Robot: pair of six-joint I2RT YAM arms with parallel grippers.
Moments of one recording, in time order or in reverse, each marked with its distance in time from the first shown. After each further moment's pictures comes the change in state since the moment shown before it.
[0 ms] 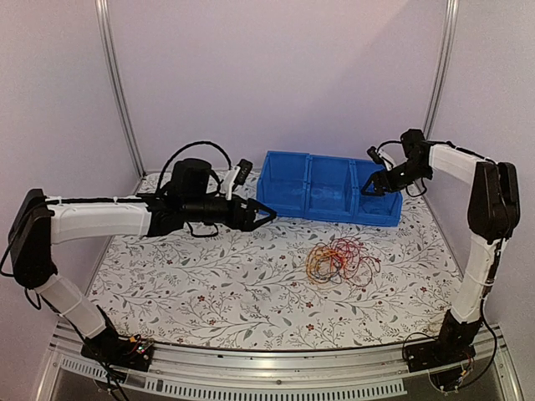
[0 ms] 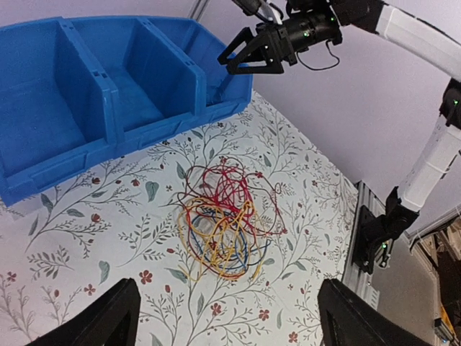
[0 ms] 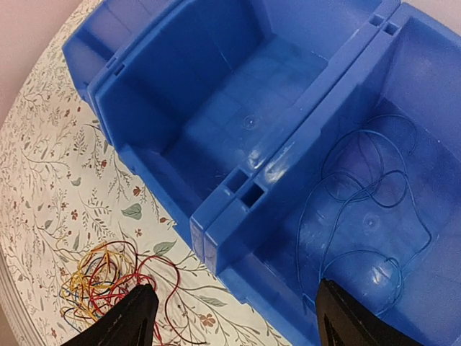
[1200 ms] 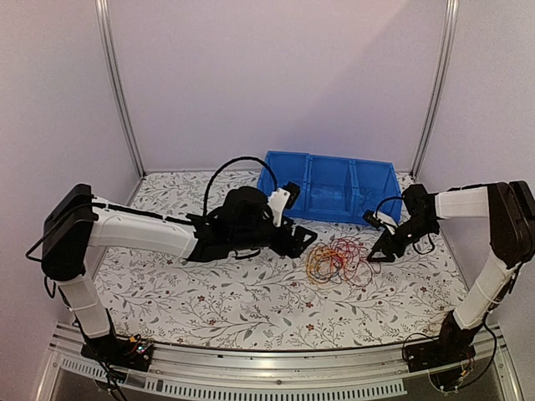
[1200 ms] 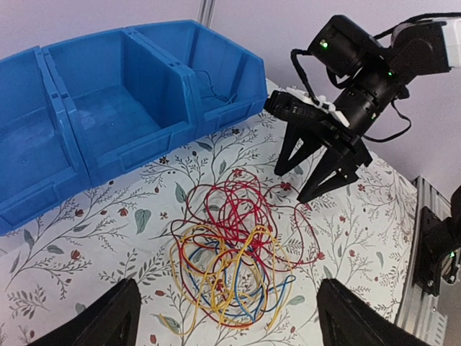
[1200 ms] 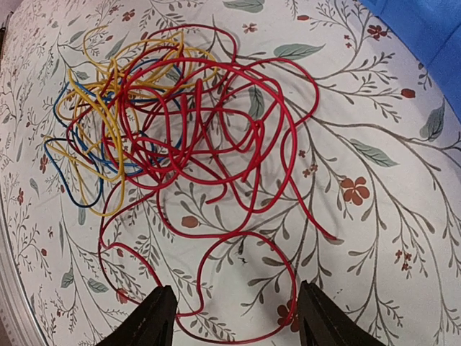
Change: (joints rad) left arm -0.279 0.221 0.116 0.117 -0.436 0.090; right arm 0.092 -0.292 -0.694 0.146 0.006 -0.386
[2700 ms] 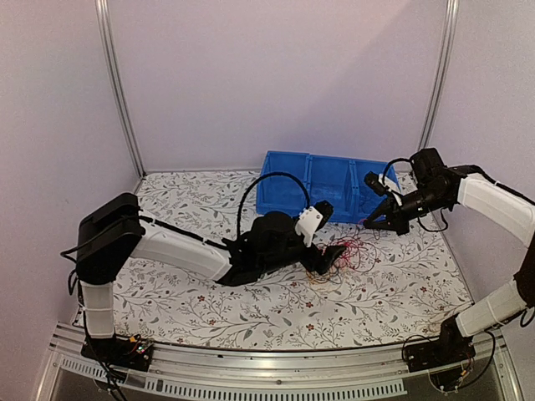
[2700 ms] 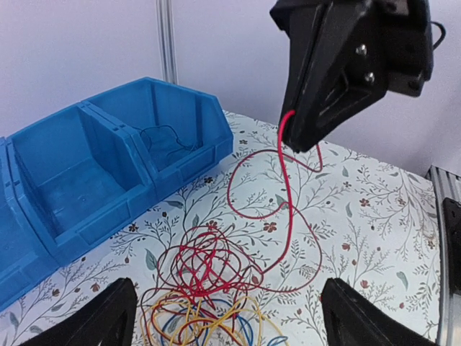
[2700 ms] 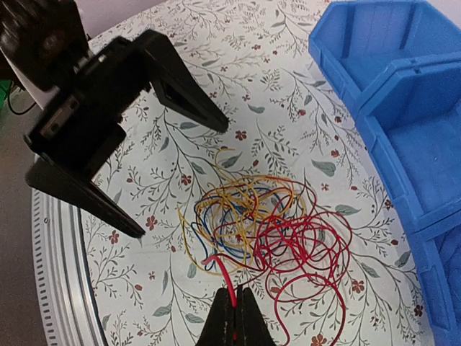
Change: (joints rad) left arm -0.119 0.209 0.076 0.303 -0.121 0.217; right arm 0.121 -0.278 0.148 -0.188 -0.143 0.023
